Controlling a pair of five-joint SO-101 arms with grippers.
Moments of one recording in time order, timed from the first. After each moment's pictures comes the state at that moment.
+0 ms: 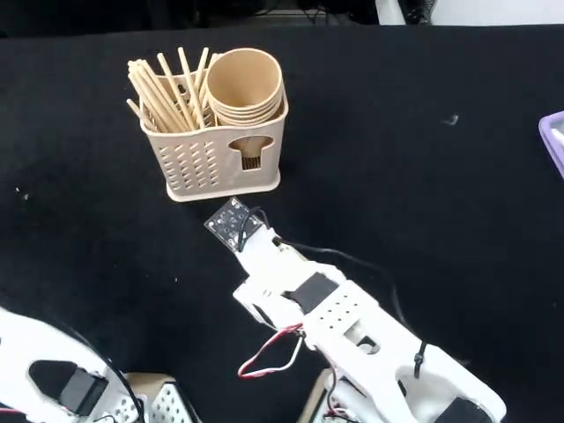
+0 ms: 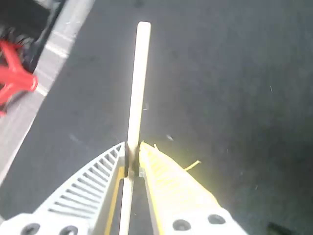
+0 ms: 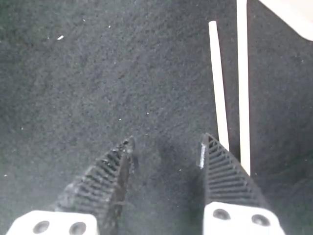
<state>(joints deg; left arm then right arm) -68.4 47.1 -93.7 100.9 -36.2 -41.1 -39.0 70.4 40.3 6.3</state>
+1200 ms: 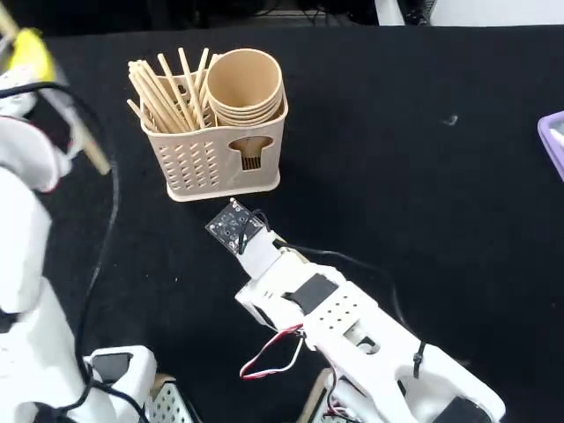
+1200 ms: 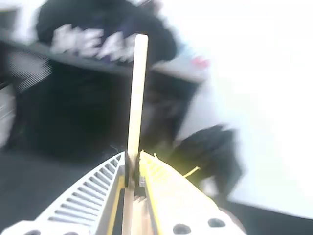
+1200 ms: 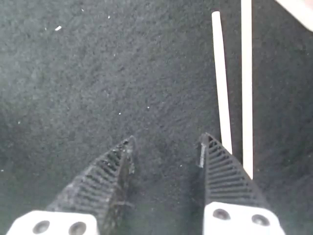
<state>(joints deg) -10.3 -37.4 -22.4 68.3 11.8 -41.1 -39.0 71.4 40.3 6.6</state>
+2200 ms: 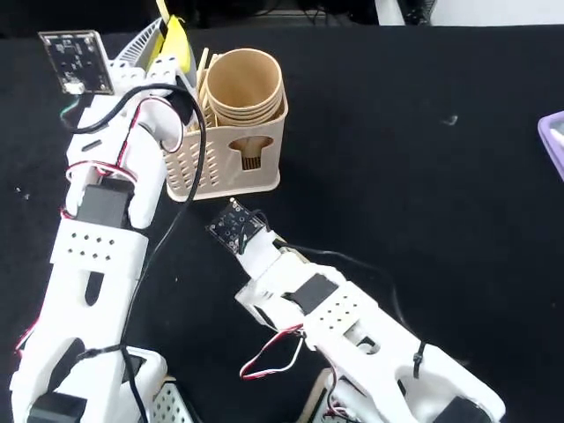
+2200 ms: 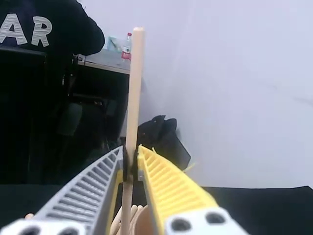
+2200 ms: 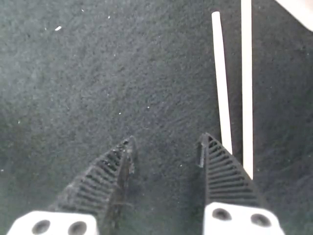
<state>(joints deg) 4.4 -35.6 26.5 11.0 12.1 -41.1 -39.0 71.4 40.3 6.6</state>
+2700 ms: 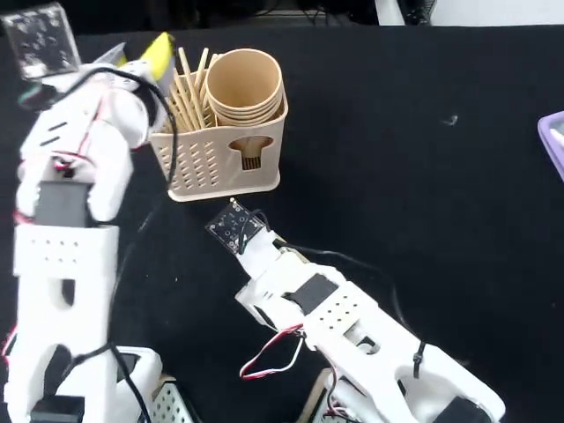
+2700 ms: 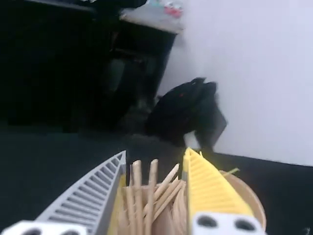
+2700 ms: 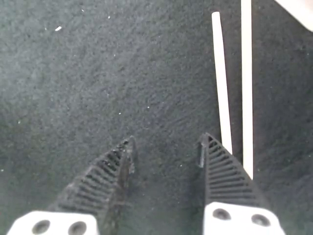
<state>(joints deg) -2.9 -35.4 13.1 40.3 12.1 -41.1 -39.0 71.4 40.3 6.6</state>
